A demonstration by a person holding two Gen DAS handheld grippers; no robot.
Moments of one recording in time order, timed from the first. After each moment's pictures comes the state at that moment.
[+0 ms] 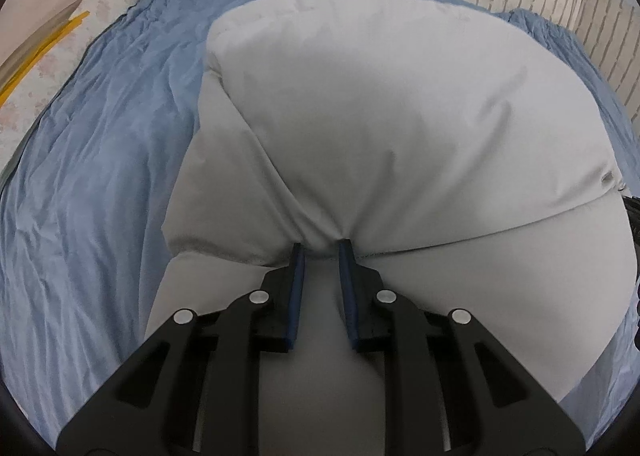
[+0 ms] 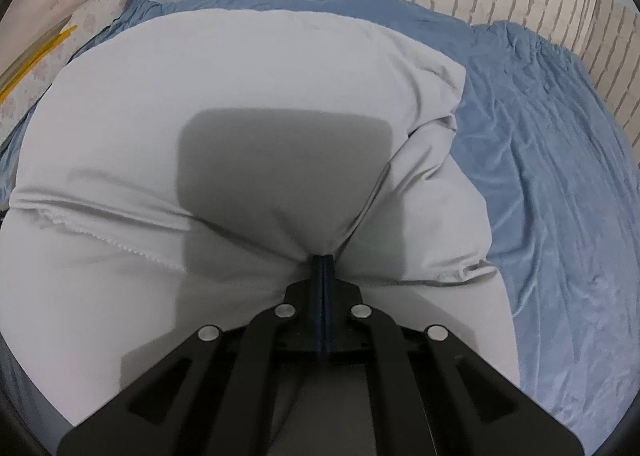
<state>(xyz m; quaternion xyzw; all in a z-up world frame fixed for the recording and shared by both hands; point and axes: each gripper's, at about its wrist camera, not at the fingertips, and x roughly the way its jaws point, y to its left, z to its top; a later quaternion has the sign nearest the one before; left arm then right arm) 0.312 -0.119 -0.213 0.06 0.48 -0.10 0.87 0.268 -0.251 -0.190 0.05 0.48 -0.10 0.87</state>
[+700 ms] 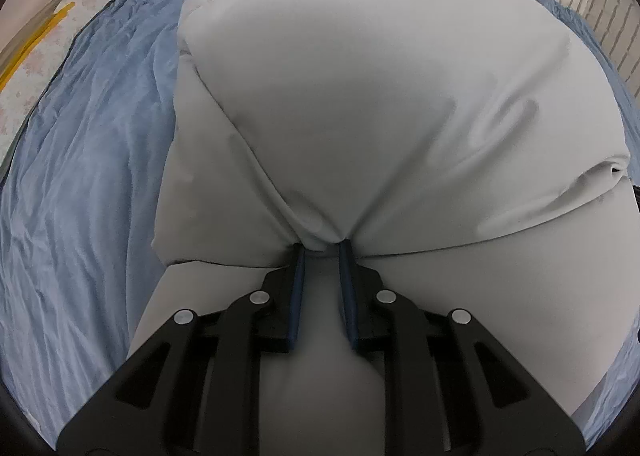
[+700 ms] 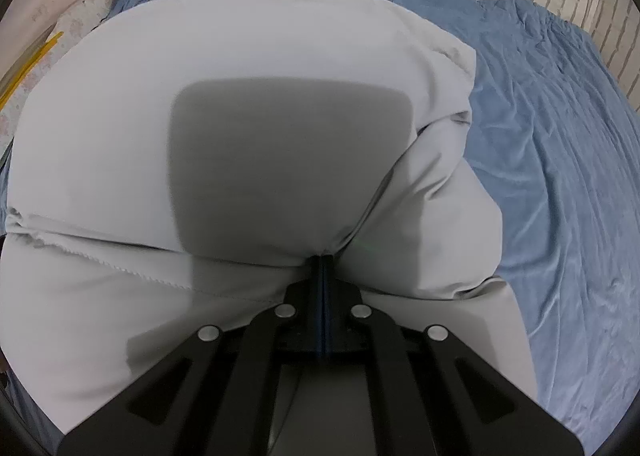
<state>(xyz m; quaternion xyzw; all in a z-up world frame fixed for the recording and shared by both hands) 0.364 -0.141 -0.228 0.07 0.52 -0.10 0.84 0.308 -0.268 -0.202 0.08 0.52 -0.09 0.85</state>
